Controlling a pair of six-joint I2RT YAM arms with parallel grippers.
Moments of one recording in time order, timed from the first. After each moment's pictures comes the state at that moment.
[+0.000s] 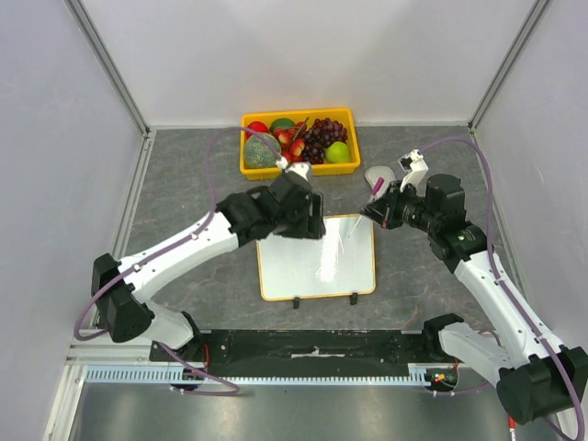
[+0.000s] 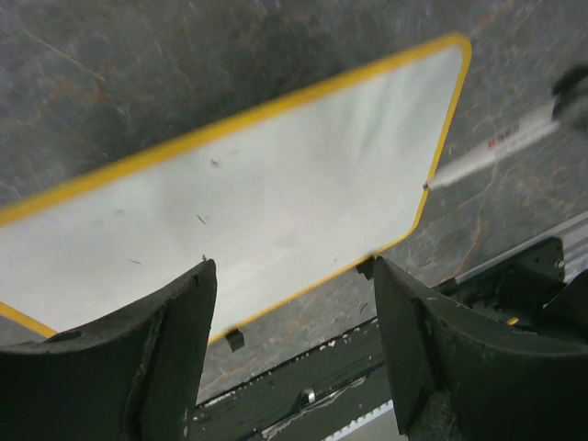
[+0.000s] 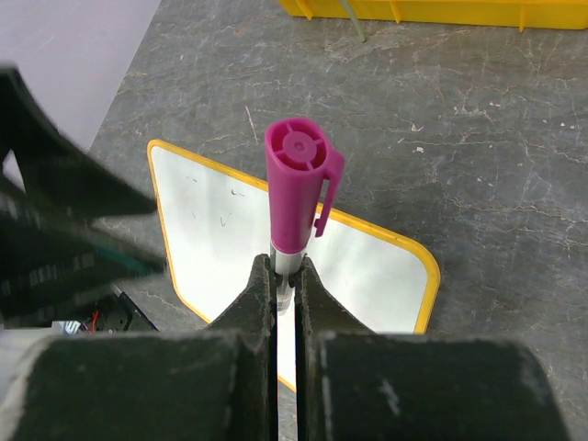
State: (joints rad) left arm -0.97 1.45 1.36 -0.75 -0.18 -0.70; right arm 0.28 0.97 0.84 -0.27 -0.47 0.38
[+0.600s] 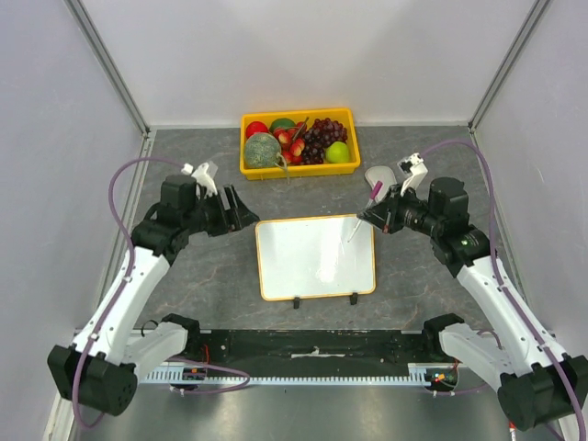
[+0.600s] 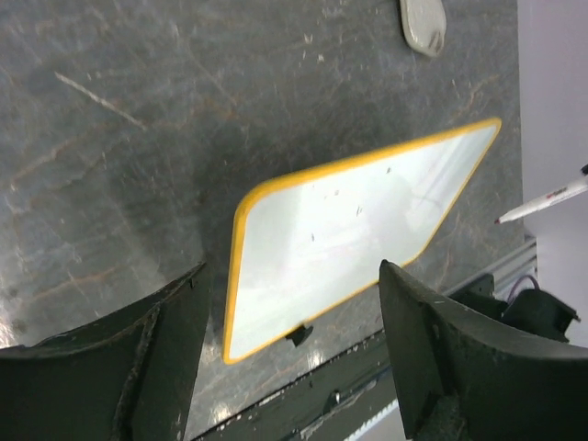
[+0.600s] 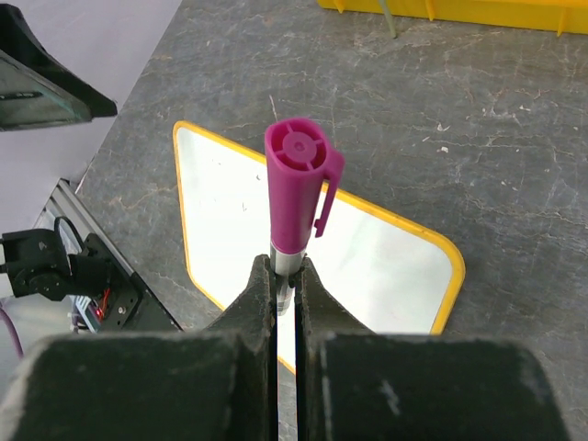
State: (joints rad) left arm -0.28 1.03 1.00 -0.61 0.34 -0.51; right arm 0.28 0.94 0.84 -0.28 -0.54 0.36
